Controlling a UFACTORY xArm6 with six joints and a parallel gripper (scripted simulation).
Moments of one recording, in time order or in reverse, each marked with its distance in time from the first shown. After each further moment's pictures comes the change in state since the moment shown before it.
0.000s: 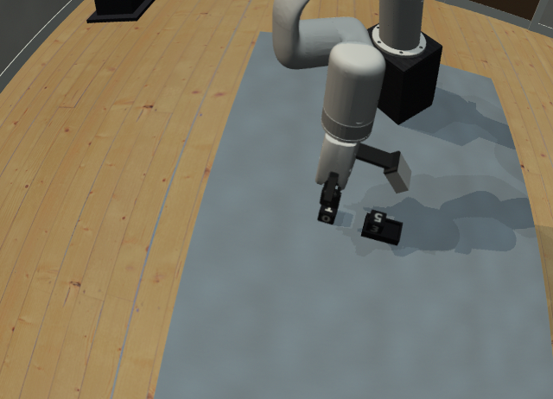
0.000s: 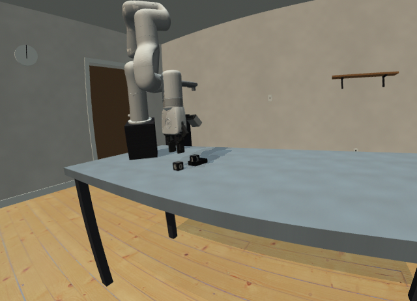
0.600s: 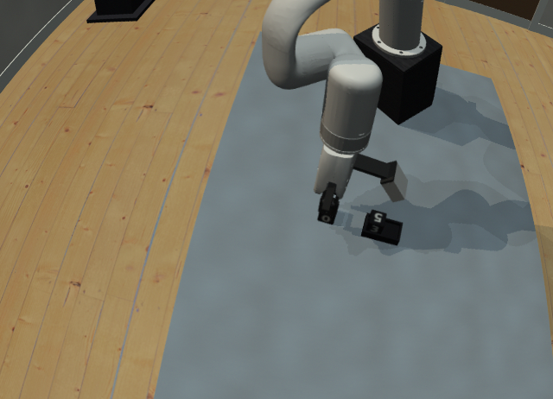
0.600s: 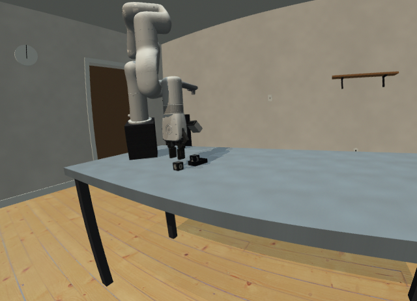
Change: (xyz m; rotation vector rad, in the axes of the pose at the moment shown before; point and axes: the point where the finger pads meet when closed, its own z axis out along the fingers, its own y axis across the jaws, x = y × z) arm 0.000 0.000 0.023 0.004 0.000 0.000
